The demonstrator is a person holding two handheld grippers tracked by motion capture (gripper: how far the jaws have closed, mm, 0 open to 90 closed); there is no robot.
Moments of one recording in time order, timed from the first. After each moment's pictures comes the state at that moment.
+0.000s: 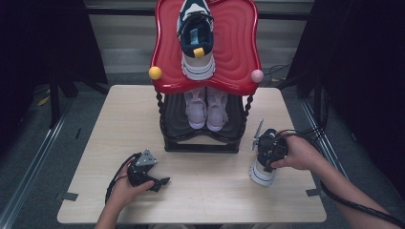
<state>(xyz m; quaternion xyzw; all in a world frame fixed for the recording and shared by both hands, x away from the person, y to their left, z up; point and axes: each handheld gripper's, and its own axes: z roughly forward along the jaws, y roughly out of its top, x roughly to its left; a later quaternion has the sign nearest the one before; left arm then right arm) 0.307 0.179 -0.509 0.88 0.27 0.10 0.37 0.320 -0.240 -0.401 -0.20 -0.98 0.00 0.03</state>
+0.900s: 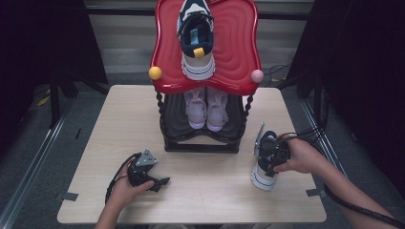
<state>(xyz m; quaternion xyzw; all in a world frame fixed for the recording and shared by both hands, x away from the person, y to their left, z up) 0.306 0.179 -0.509 0.88 0.27 0.10 0.37 0.309 -0.242 -0.401 -0.19 -0.98 0.00 0.05</state>
